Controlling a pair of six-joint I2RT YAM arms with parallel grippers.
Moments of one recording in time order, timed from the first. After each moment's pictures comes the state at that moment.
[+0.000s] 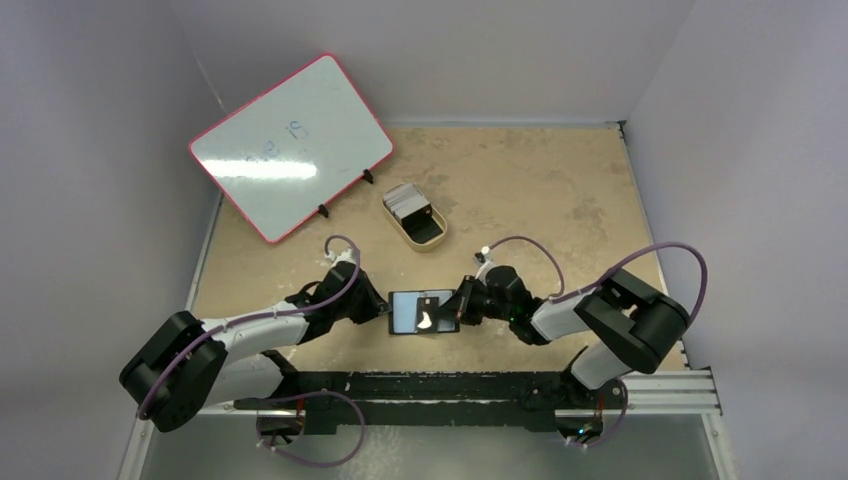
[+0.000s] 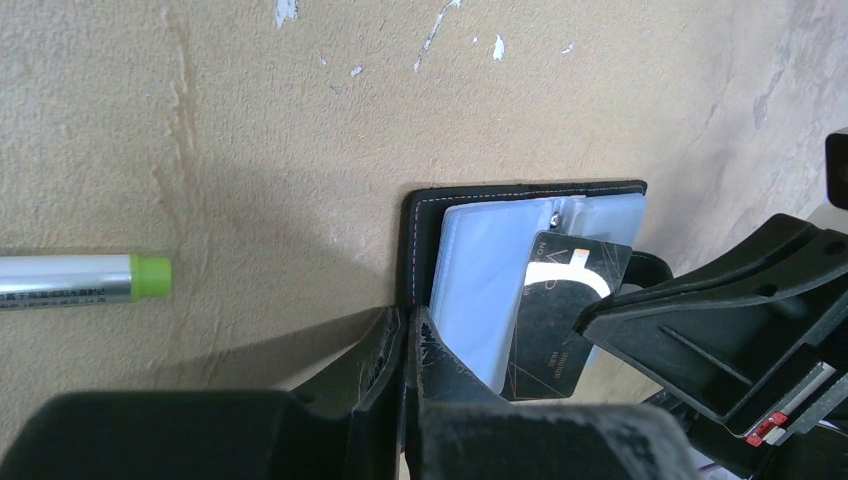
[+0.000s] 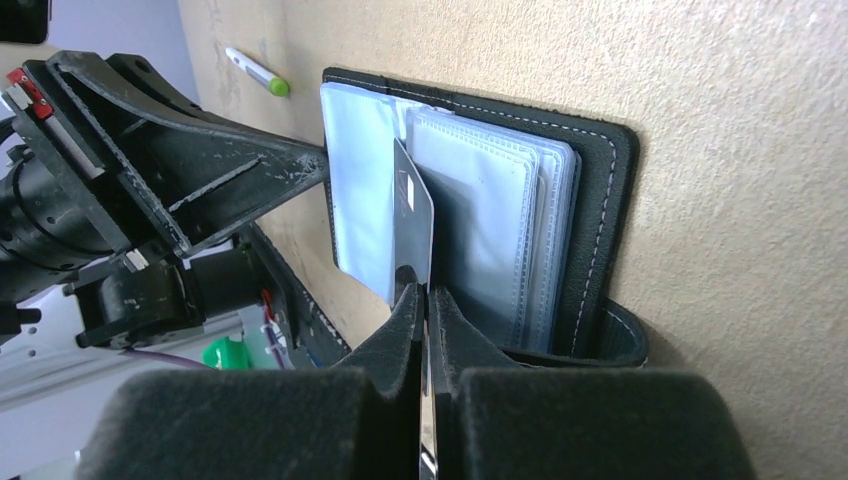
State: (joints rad) left arm -0.70 1.18 0.31 0.07 0.02 -1.04; right arm 0.77 1.52 0.27 0.69 -0.28 1.11
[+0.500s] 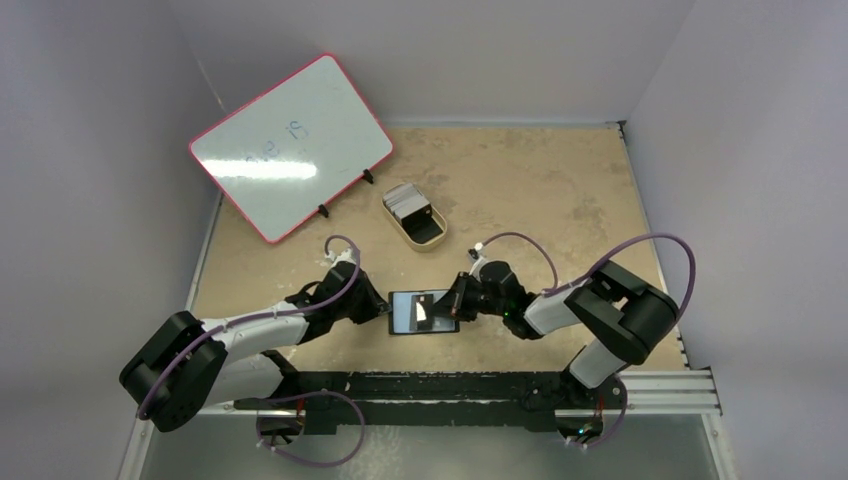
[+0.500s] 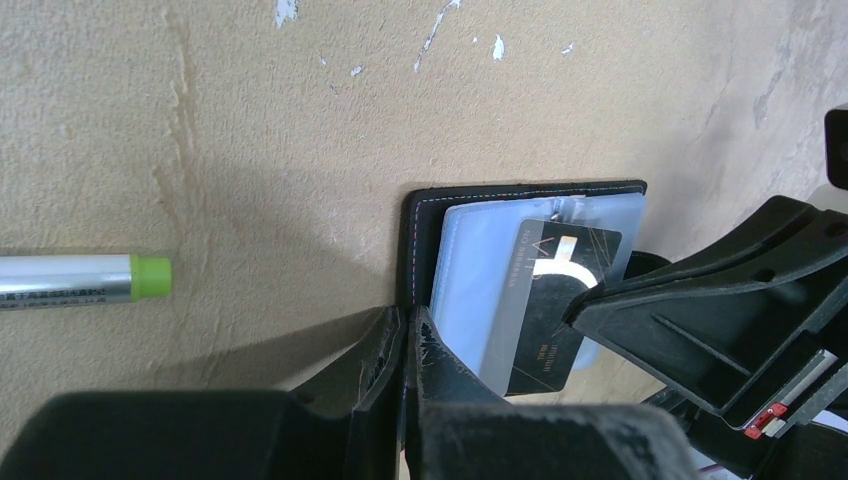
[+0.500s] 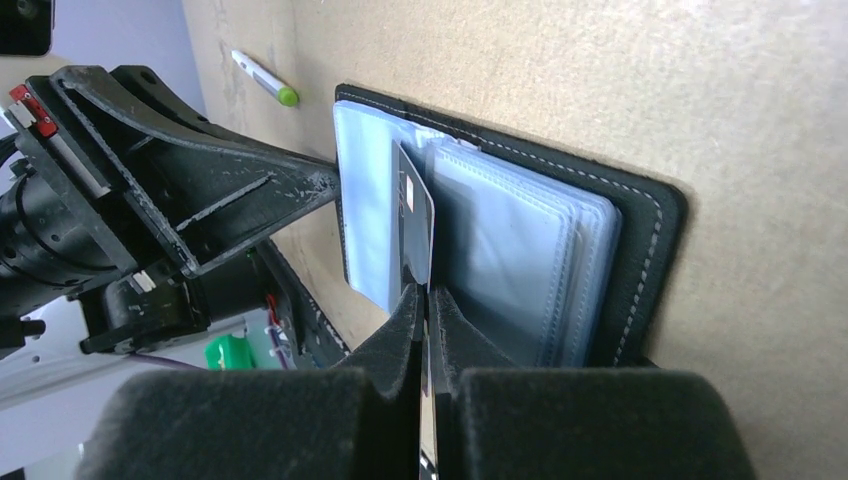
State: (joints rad) left arm -0.70 1.18 0.31 0.07 0.02 -1.04; right arm 0.77 1.58 0.31 0.71 -0.29 1.11
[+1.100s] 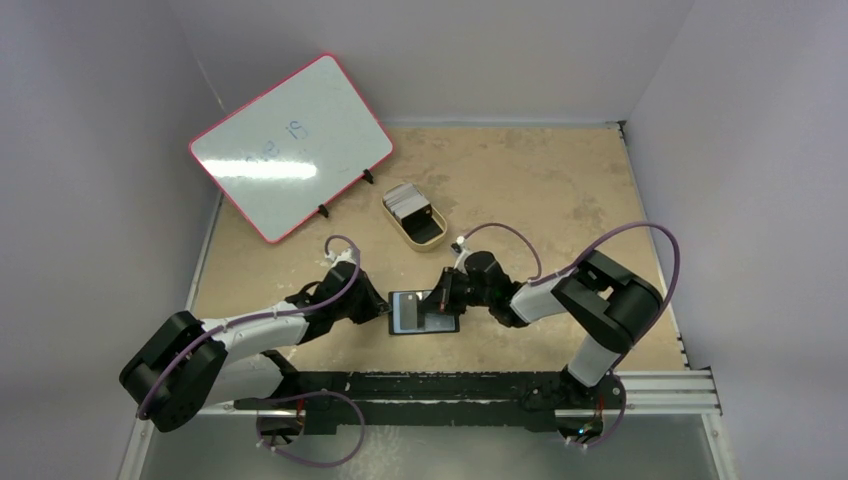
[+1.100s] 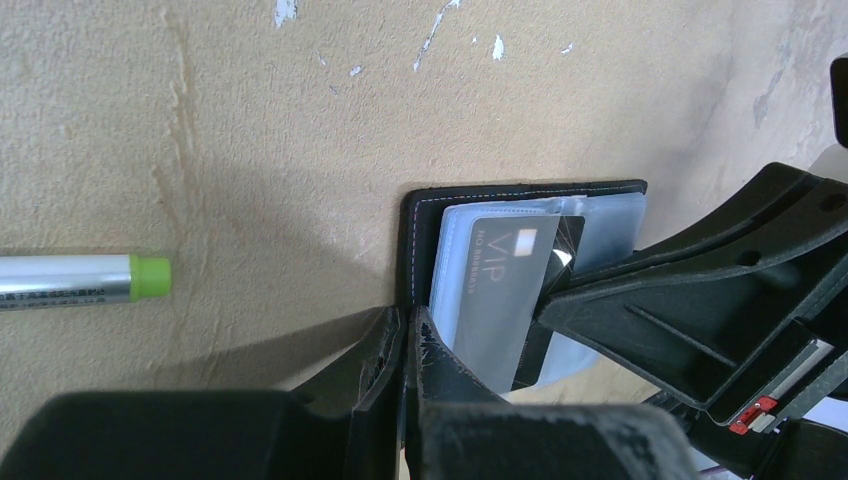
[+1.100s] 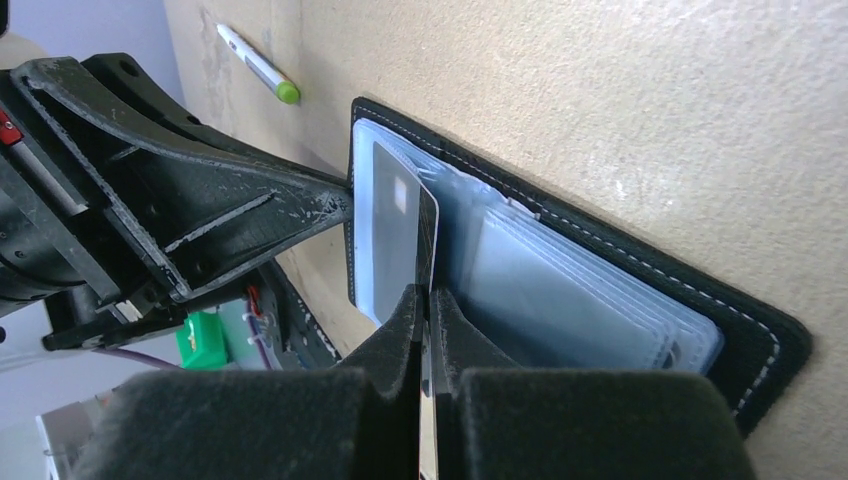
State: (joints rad) left arm -0.70 1.18 0.31 0.07 0.02 -1.04; right arm 0.79 1.68 0.46 0.63 -0.35 1.03
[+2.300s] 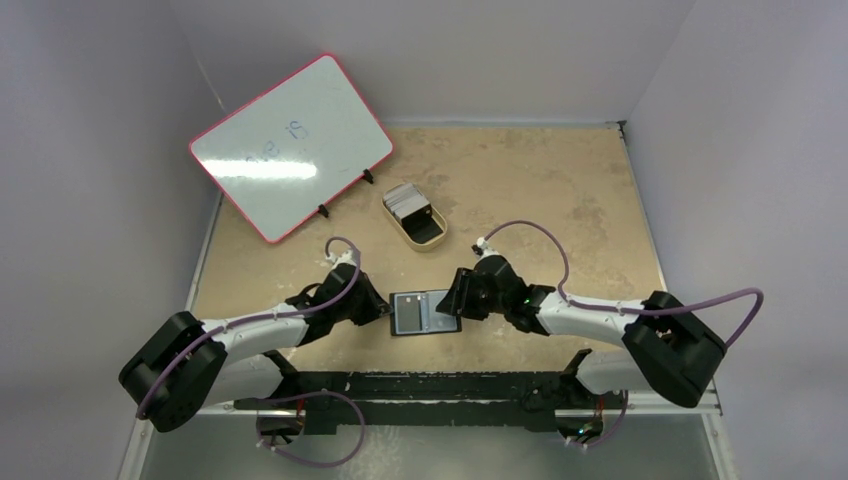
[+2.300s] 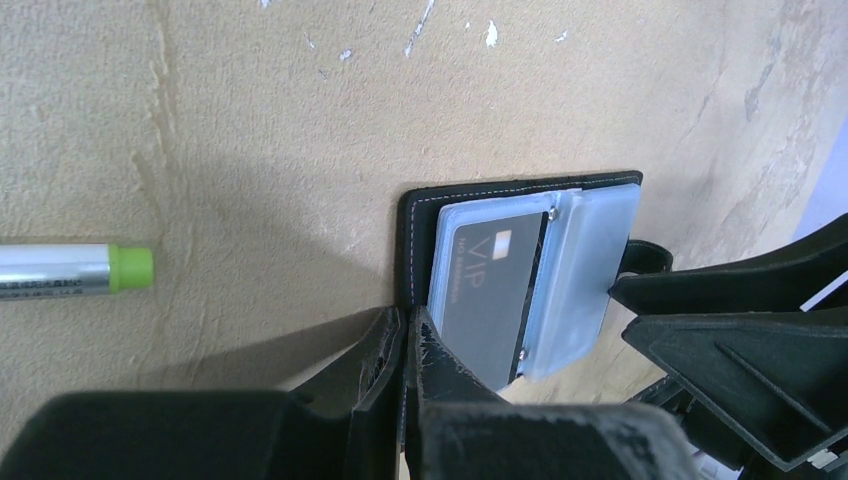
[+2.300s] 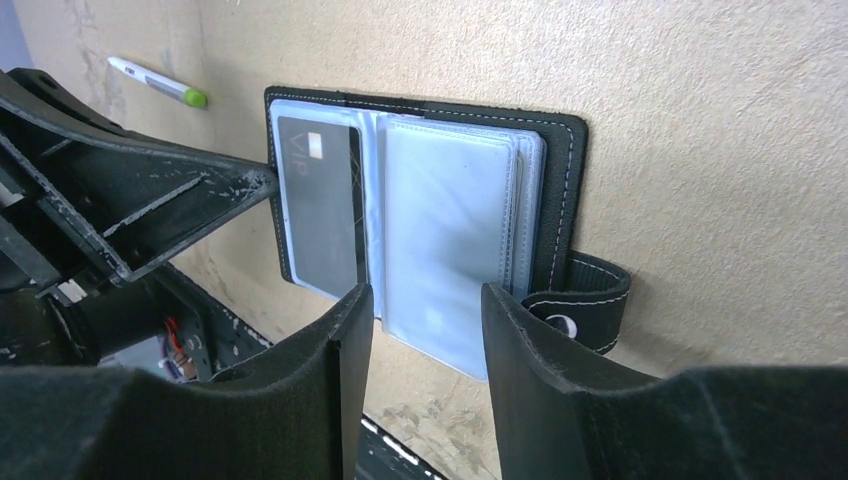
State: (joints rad) left arm -0.71 1.18 0.30 0.10 0.02 -1.07; right arm 0.82 1.31 0.45 0.10 -0.08 0.95
